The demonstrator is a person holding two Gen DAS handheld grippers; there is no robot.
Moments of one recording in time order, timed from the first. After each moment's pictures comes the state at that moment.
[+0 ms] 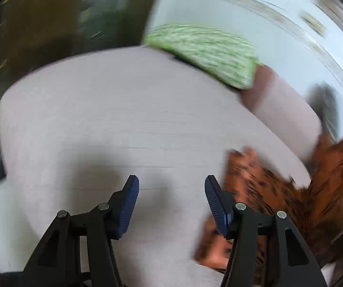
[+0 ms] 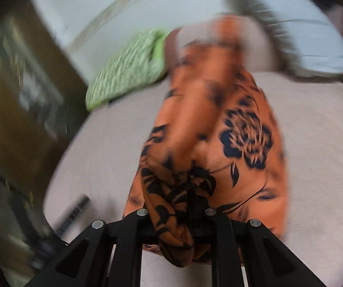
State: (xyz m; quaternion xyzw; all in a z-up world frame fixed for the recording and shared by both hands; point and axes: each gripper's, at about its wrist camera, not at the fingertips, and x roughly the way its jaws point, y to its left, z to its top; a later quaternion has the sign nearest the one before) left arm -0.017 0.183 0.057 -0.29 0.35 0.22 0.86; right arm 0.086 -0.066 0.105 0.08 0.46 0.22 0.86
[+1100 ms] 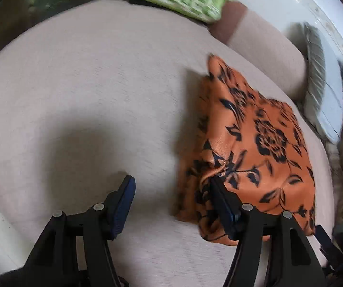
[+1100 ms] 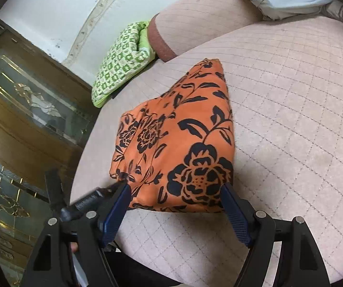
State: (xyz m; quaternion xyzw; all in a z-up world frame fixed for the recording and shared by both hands) left arm 0.052 0.139 0.011 -0.23 0.48 0.09 0.84; right arm 0.055 -0.192 0.061 0.25 0.46 0.25 0.82
